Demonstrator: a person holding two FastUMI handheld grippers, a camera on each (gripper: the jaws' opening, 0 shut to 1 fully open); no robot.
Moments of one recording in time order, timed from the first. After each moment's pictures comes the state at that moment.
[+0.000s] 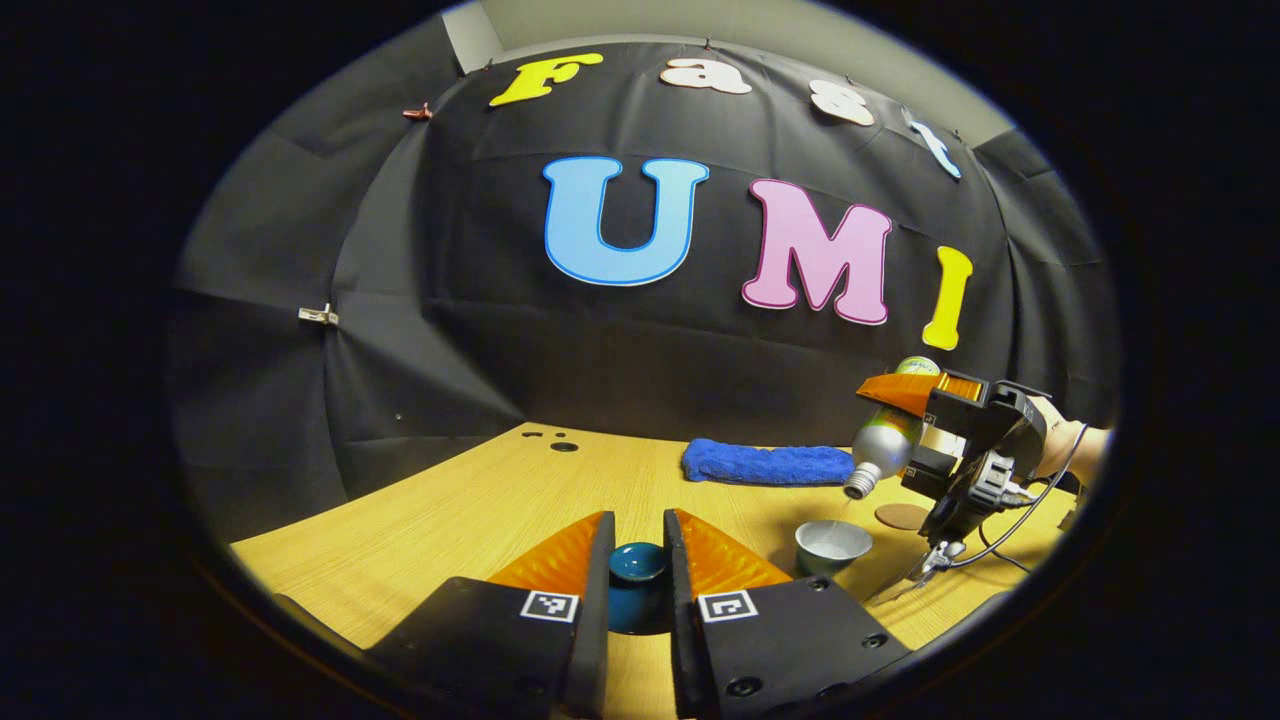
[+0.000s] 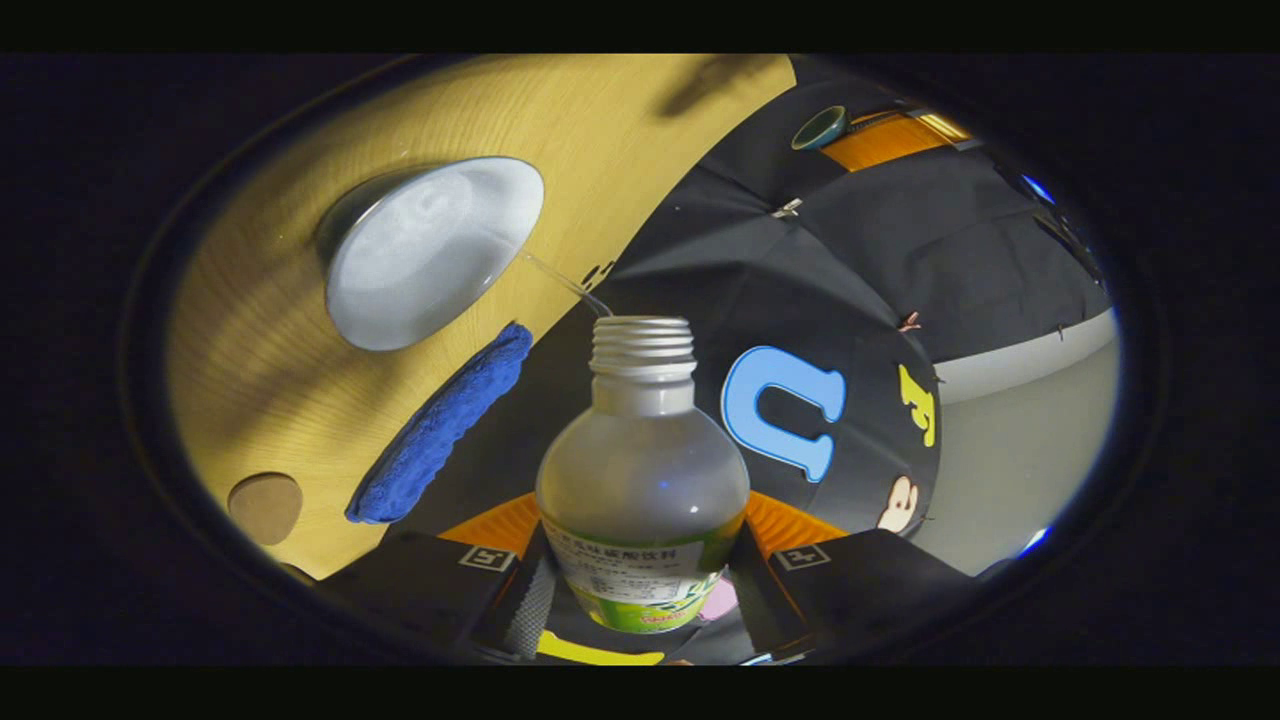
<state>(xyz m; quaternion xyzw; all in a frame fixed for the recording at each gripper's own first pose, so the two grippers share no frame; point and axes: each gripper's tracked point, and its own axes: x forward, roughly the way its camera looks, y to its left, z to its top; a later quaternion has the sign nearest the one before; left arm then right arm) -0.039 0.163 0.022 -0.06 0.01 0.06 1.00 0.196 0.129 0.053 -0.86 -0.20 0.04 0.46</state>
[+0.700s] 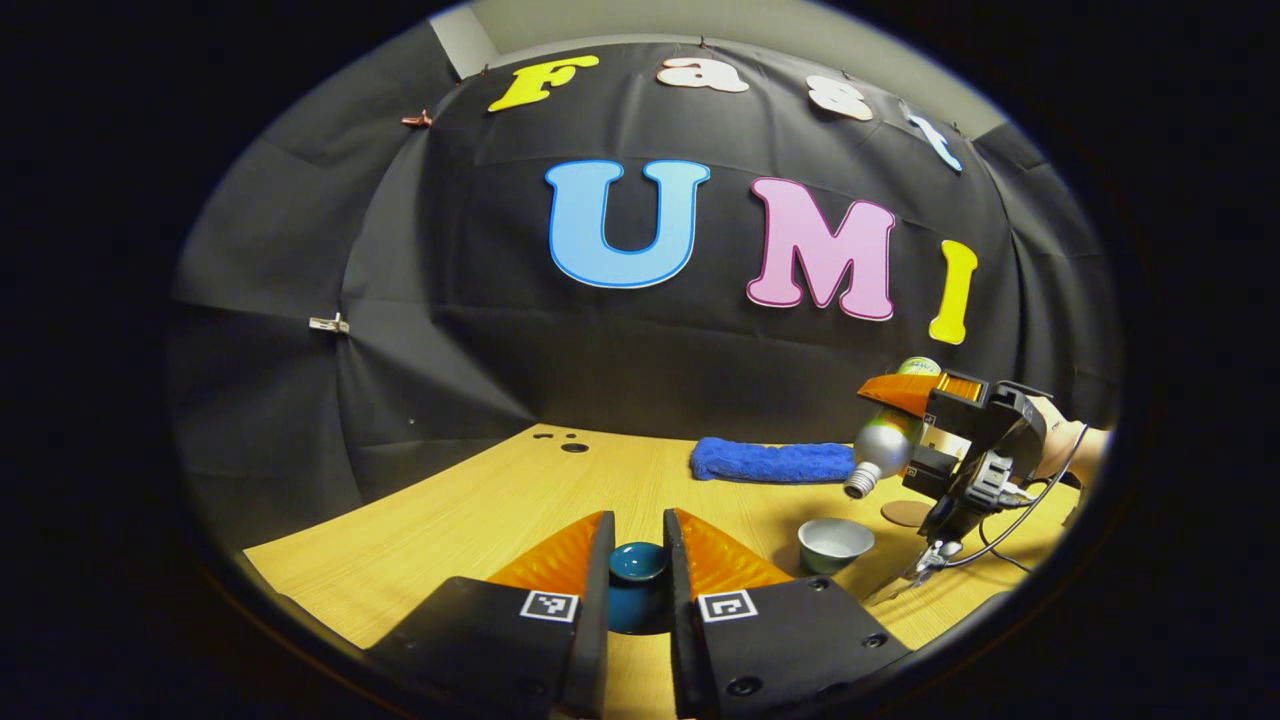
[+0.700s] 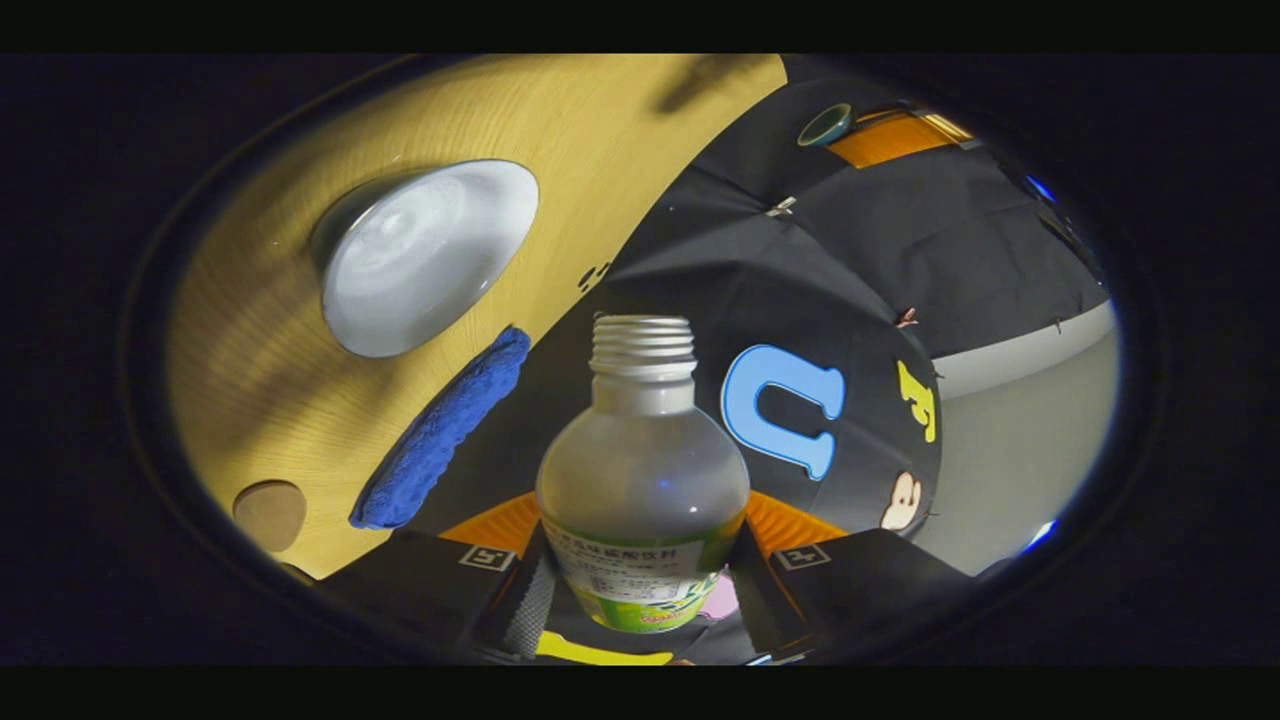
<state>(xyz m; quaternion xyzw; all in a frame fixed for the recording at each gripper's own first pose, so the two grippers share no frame) -0.049 0.161 0.030 -0.05 0.01 0.08 1.00 0.196 0.134 0.050 -0.85 -0.21 0.05 0.47</state>
